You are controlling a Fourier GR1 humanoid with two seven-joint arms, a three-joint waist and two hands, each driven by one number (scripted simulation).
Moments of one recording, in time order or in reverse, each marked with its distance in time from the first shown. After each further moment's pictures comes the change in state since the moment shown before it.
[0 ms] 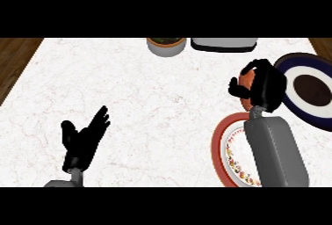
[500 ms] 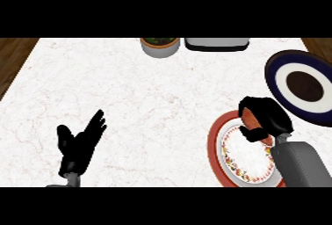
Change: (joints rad) left arm 0.034 0.005 0.015 0.002 0.010 0.001 -0.017; right arm 0.215 -0.236 0.170 0.037 -0.158 0.499 -0.626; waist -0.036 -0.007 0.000
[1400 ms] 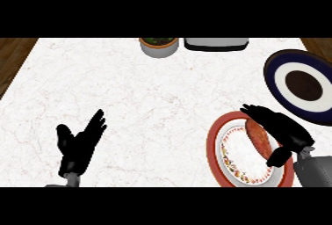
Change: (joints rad) left arm -0.002 0.029 -0.036 -0.012 0.033 0.033 0.008; right arm 0.118 -0.174 0.096 -0.113 -0.144 0.241 -0.098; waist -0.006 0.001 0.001
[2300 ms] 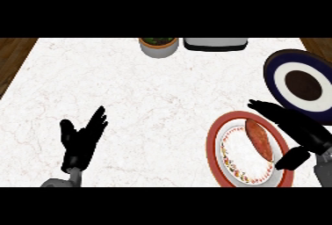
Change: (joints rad) left arm -0.049 0.048 -0.062 0.039 0.058 0.073 -0.011; right arm 0.027 -0.131 0.023 -0.182 -0.281 0.082 0.050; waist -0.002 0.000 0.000
